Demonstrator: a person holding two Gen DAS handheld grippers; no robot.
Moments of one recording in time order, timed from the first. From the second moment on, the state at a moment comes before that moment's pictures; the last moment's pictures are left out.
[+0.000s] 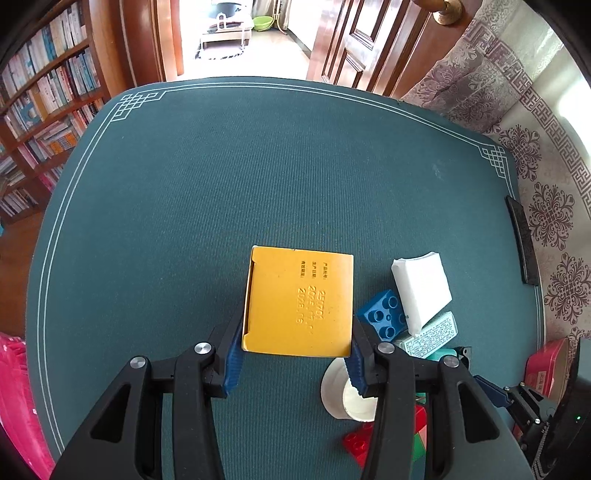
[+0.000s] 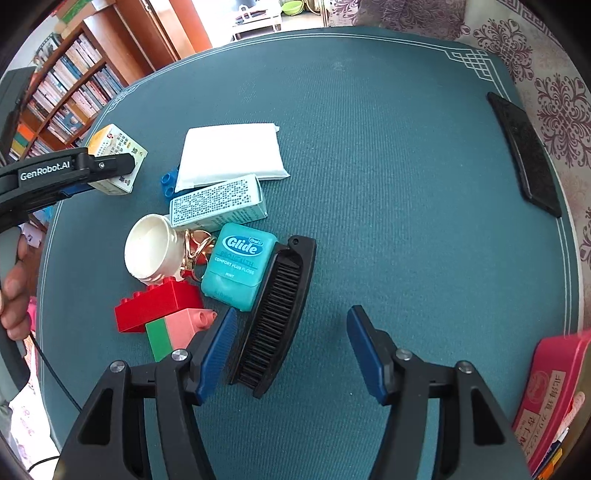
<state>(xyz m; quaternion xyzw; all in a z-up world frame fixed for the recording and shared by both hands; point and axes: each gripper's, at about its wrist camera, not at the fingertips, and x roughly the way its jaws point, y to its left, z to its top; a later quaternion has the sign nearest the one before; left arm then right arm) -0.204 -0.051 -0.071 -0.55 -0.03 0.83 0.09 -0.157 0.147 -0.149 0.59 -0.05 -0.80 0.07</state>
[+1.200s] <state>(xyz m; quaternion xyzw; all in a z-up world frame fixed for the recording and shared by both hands) -0.056 0.057 0.015 -0.52 -0.01 0.84 0.15 -0.013 0.271 -0.077 0.54 -0.09 -0.83 0.07</state>
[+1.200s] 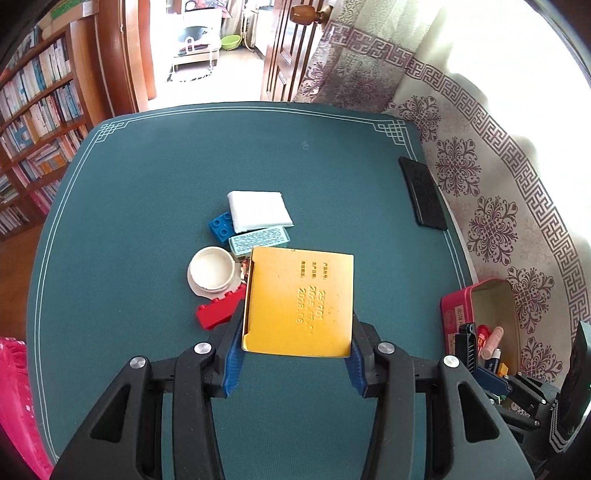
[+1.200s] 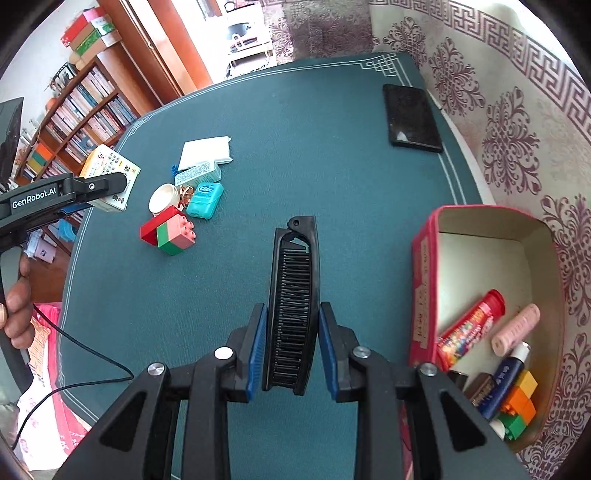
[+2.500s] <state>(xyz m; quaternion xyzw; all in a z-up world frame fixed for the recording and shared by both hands) 0.044 0.228 0.060 -0.48 0.04 0.83 0.28 0.094 0.423 -0.037 0.49 -0.13 -0.86 -0.06</state>
